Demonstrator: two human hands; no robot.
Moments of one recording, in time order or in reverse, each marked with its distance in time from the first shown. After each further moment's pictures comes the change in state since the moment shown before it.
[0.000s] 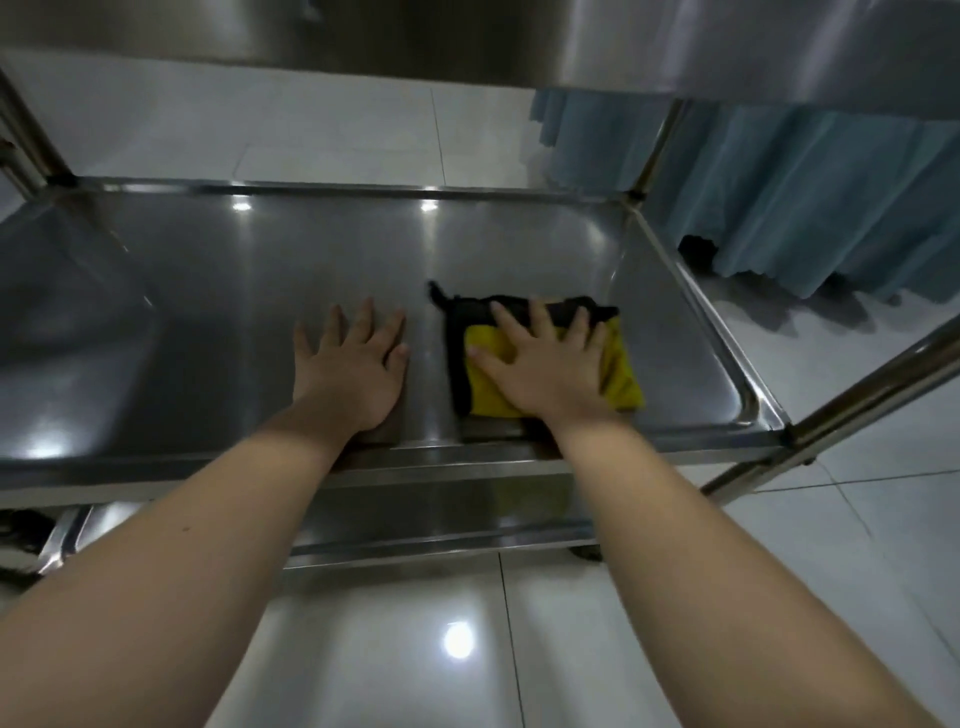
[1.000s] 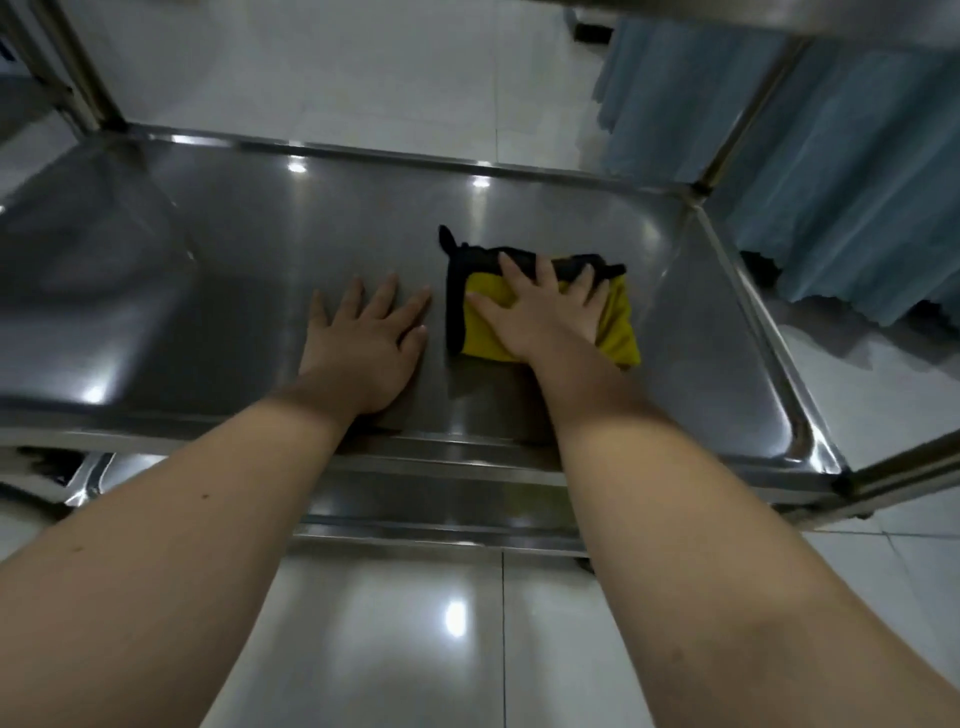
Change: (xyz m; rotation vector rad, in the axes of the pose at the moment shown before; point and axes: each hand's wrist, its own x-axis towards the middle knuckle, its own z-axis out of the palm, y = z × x) left_hand 0.003 0.004 -0.003 -0.002 0.021 -0.020; right_hand 0.063 -0.031 -0.005 0.025 -0.039 -0.033
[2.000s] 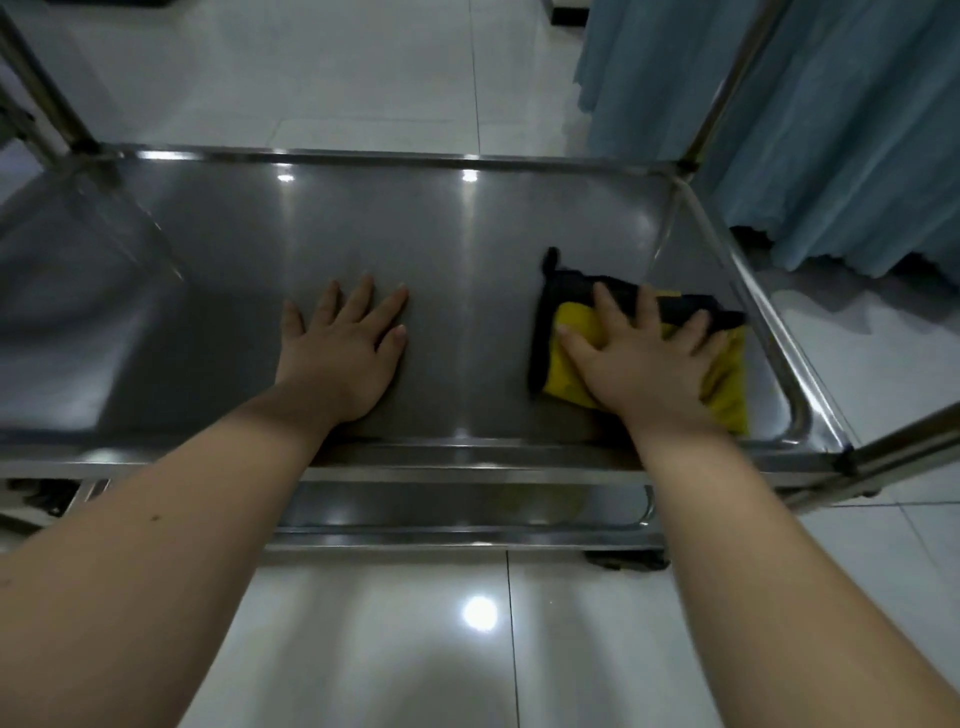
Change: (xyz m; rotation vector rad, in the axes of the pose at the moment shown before) left_hand 0.008 0.009 0.001 0.012 -0.015 -0.014; right_hand -0.053 0.100 -0.003 0.013 0.024 0.210
